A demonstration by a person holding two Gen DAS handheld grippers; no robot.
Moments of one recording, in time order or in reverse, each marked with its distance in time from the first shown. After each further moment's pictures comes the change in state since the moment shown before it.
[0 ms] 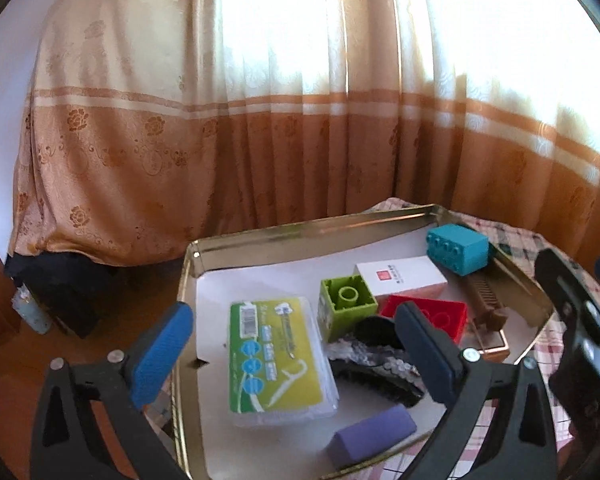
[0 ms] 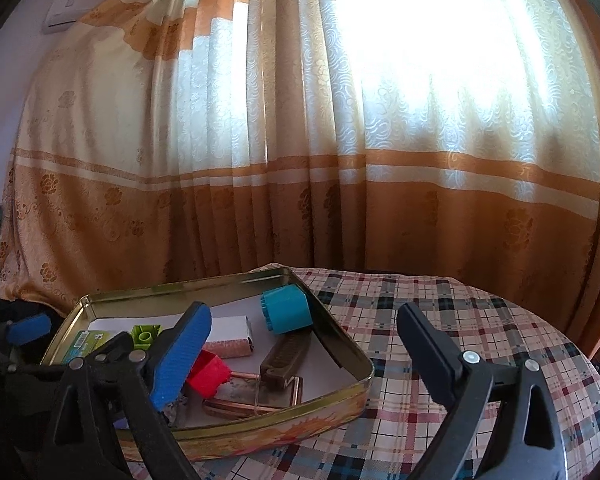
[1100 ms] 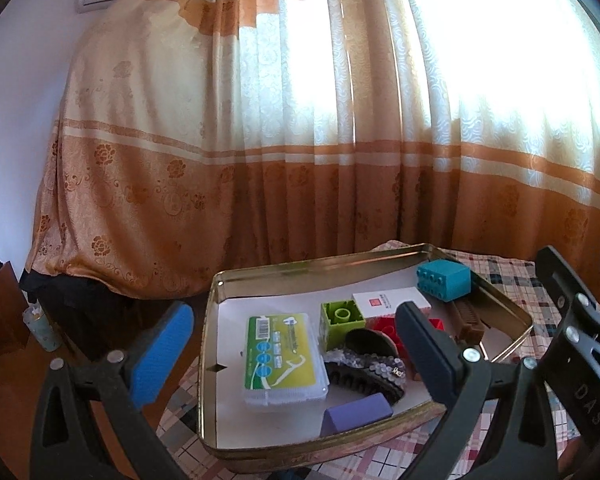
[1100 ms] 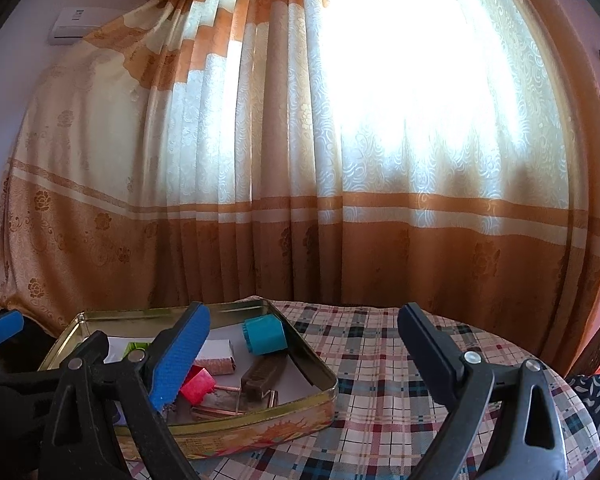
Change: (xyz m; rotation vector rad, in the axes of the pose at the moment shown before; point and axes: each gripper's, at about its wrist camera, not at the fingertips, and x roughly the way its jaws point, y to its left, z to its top) left arm -0.046 -0.008 -0.012 -0.012 -0.188 0.062; right arm -0.043 -0.003 -0.002 -0.025 -0.150 -0.065
